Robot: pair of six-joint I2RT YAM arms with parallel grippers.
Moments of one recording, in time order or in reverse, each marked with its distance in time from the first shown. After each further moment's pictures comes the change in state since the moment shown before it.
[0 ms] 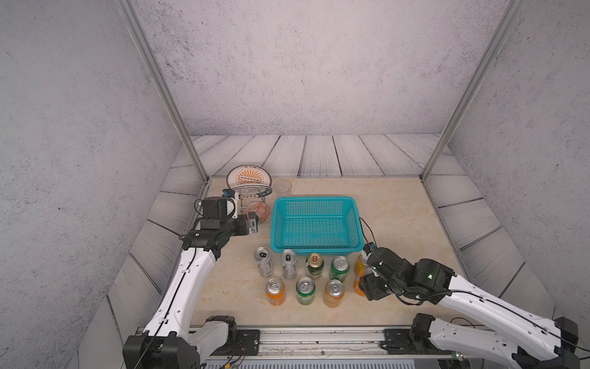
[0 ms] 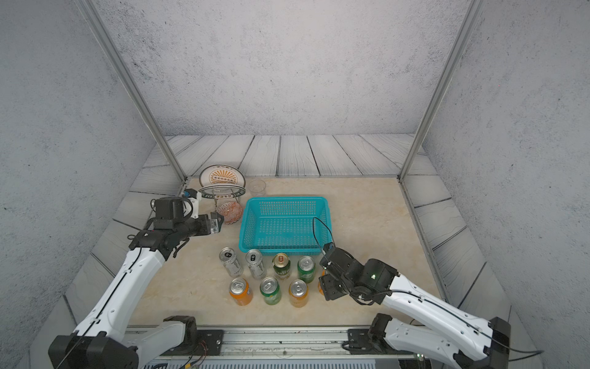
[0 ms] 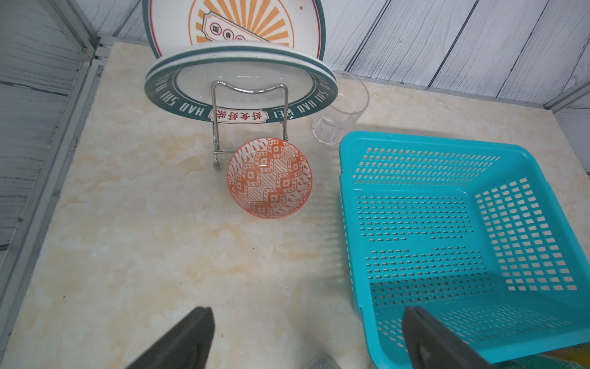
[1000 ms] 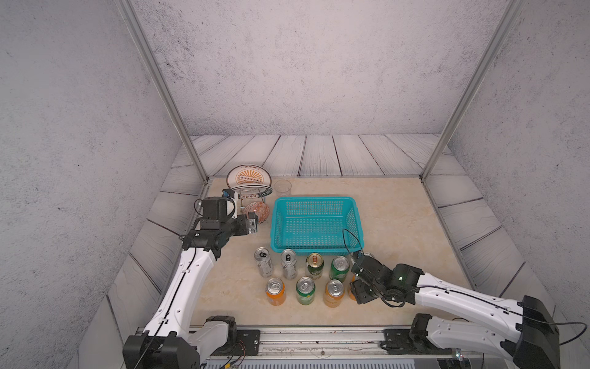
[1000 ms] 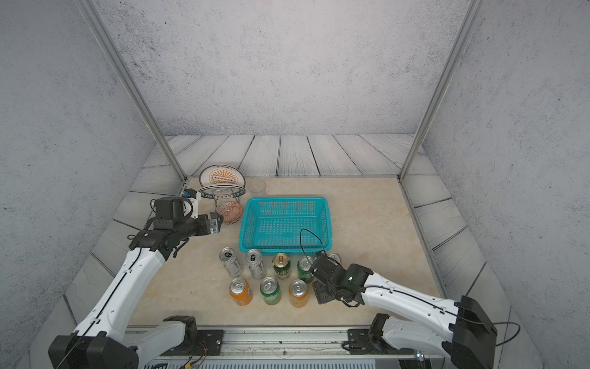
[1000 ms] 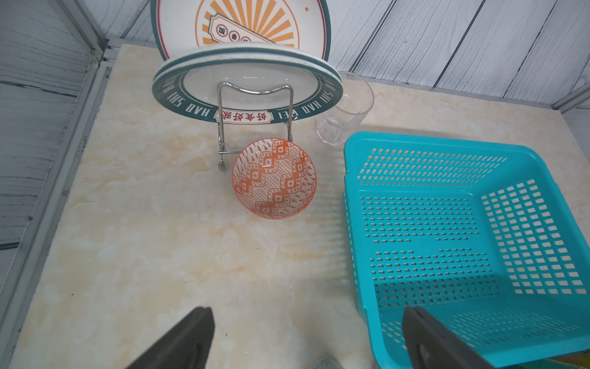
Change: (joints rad) left arm 0.000 0.000 0.000 0.000 -0.014 0.002; right arm 0.018 0.148 -0.160 0.229 0.032 0.022
